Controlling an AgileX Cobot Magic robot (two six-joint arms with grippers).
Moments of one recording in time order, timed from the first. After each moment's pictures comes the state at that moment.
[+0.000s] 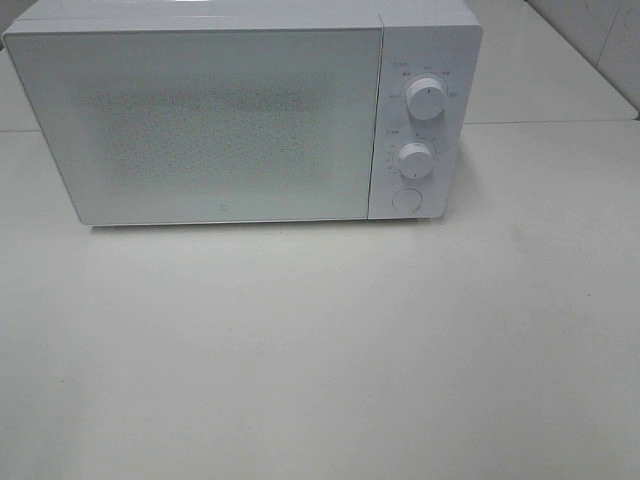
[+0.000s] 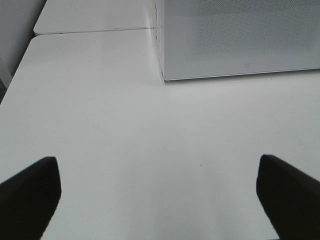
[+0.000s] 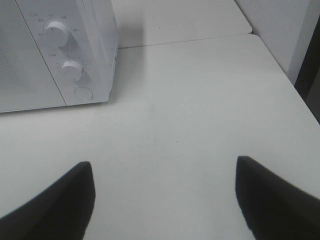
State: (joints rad) left arm -0.08 0.00 -0.50 0.00 1.05 0.03; right arm 0.05 0.02 -0.54 -0.08 0.94 0.11
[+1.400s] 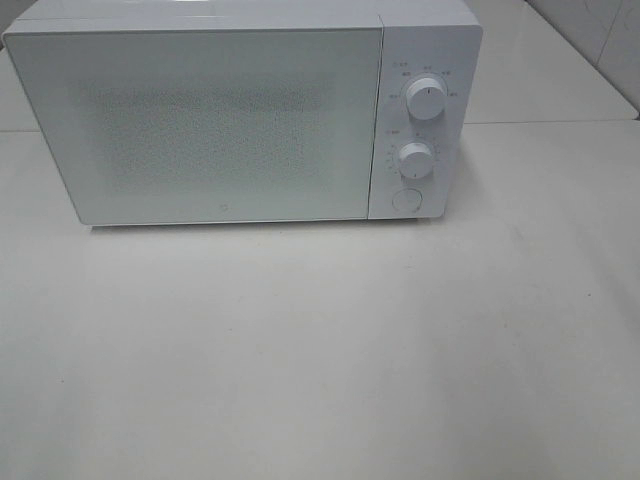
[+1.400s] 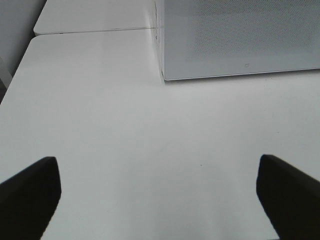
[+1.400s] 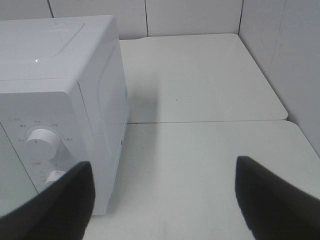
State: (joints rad) left arm -0.08 0.00 -0.50 0.00 1.05 0.03; right arm 0.05 0.87 -0.54 -0.14 -0.05 0.11
